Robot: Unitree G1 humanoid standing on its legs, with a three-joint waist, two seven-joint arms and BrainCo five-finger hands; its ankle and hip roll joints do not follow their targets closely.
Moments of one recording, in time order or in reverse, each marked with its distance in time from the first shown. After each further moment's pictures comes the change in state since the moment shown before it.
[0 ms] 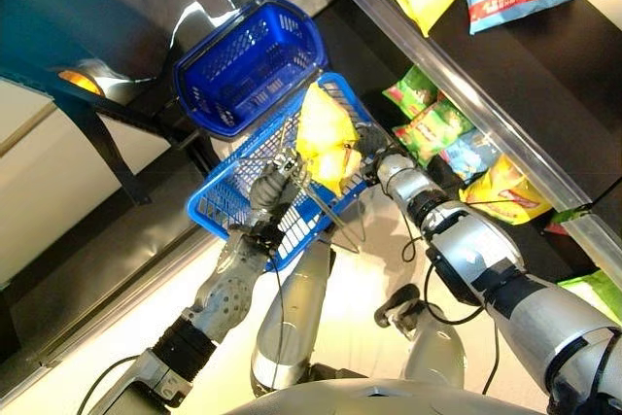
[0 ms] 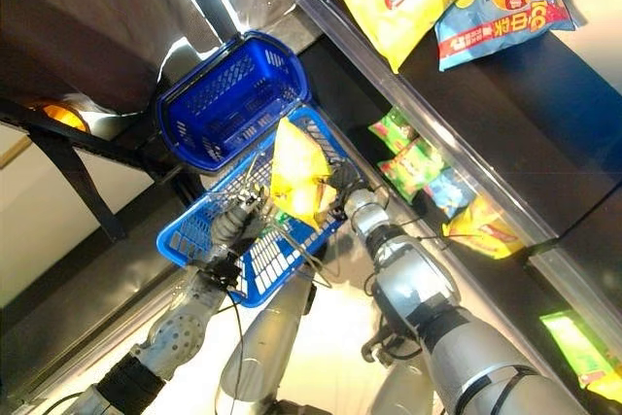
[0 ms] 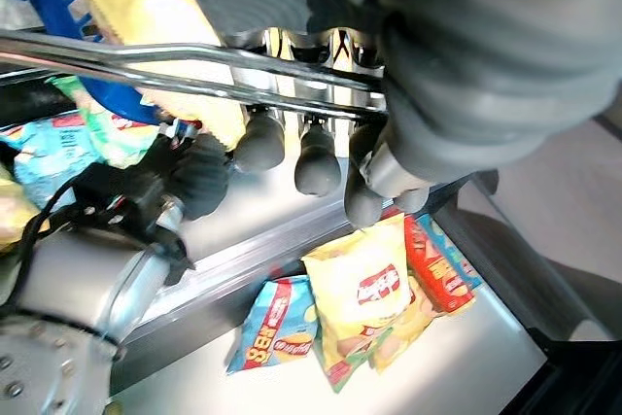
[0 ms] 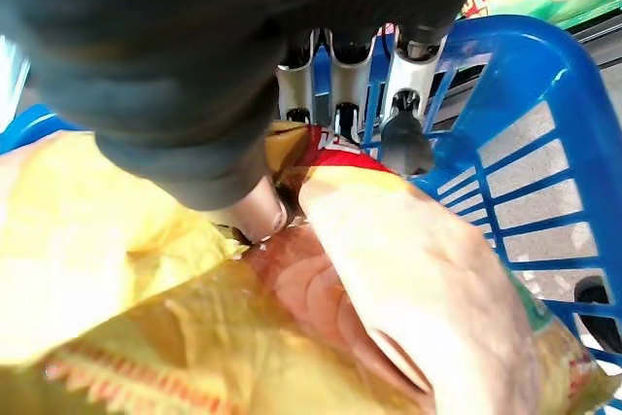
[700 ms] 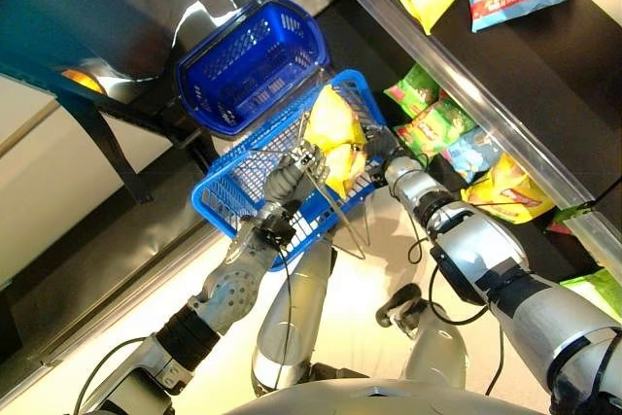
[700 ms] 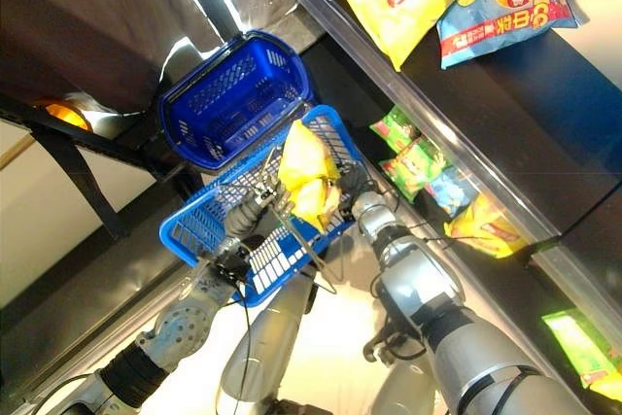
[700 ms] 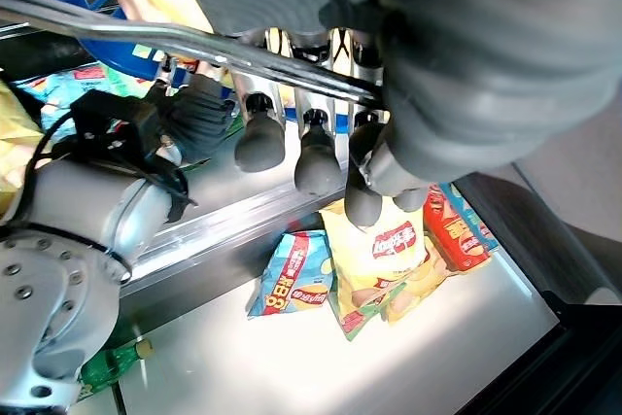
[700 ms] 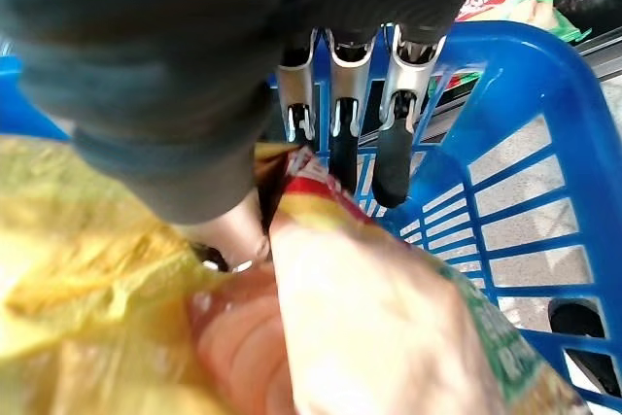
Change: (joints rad) left arm -0.056 0.001 -0.065 -0.046 -0.041 0.016 0.000; right arm 0.010 -0.022 -0.001 0.027 -0.012 0.007 -0.026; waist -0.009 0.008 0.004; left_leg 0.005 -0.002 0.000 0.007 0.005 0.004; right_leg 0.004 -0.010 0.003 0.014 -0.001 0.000
